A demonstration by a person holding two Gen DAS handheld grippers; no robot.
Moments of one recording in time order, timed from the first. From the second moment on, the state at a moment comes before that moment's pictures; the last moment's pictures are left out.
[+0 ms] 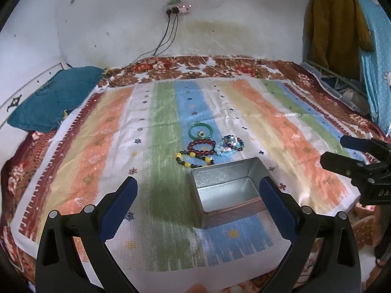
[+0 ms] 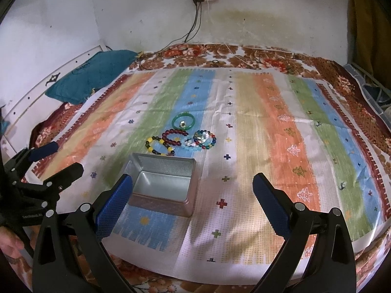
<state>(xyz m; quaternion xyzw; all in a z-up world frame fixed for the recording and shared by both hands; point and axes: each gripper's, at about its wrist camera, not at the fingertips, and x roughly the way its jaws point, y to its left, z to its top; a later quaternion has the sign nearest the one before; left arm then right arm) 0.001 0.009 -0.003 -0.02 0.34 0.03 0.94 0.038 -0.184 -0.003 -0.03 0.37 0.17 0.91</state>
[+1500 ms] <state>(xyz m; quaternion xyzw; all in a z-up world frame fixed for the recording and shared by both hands) 0.001 0.004 -0.009 -0.02 0.35 0.03 0.94 0.041 -0.187 -0.005 -0.01 0.39 0.17 0.91</state>
